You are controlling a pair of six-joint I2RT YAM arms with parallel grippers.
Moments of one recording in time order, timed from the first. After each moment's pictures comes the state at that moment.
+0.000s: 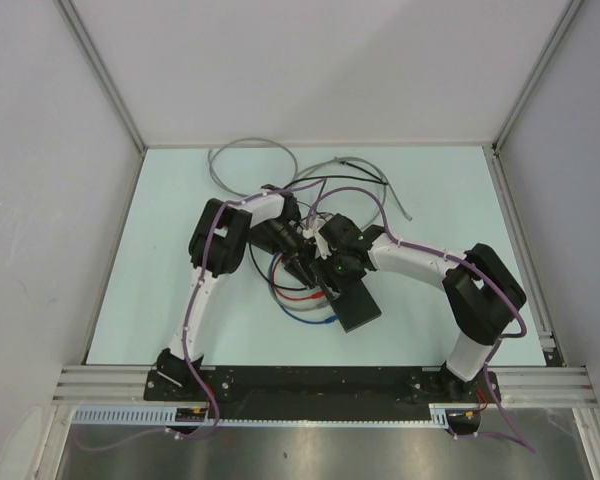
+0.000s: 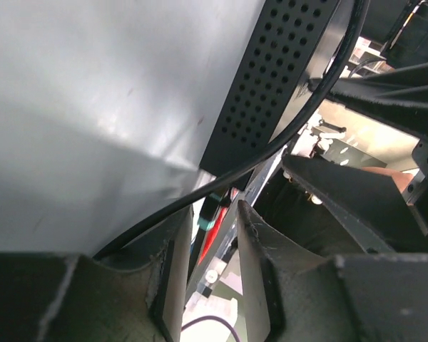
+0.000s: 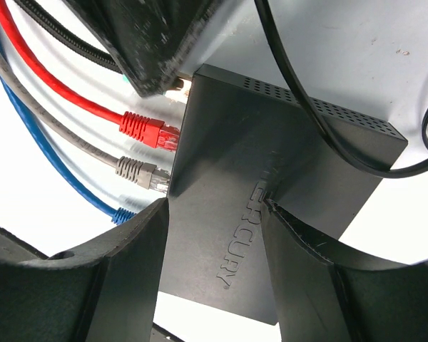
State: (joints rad) left arm -0.46 2.49 1.84 -1.30 0.99 0.26; right arm 0.78 1.75 1.13 -0.61 -0.12 0.07
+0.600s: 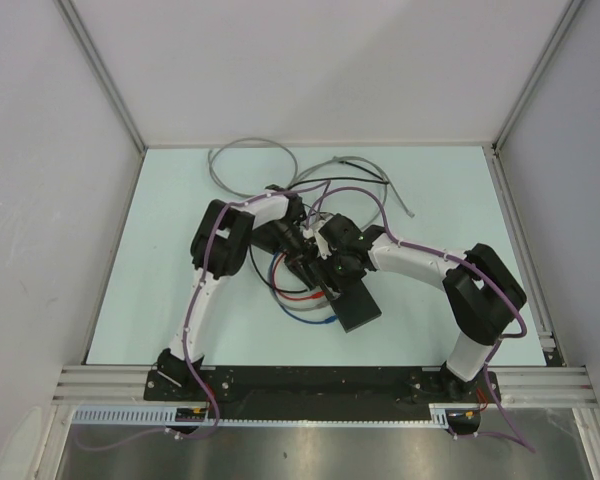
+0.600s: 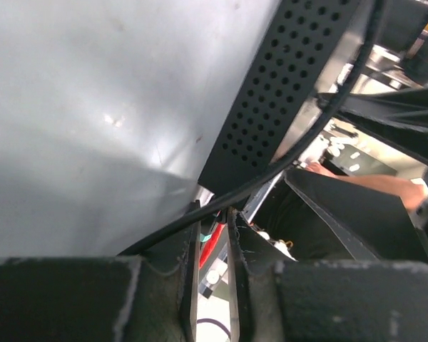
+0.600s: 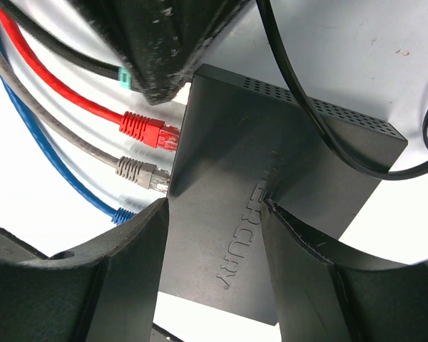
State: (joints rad) left arm -0.49 2.49 1.84 -1.27 0.95 0.21; right arm 0.78 1.75 1.13 -0.61 -0.12 0.07
